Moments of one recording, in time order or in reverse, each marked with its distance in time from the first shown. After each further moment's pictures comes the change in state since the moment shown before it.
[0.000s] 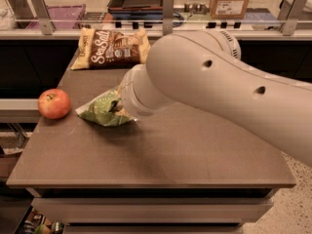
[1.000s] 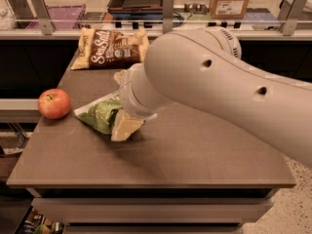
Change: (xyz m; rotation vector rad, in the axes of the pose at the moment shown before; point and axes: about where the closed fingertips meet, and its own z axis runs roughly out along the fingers) arm -0.006 0.000 -0.003 0.006 0.001 -0.011
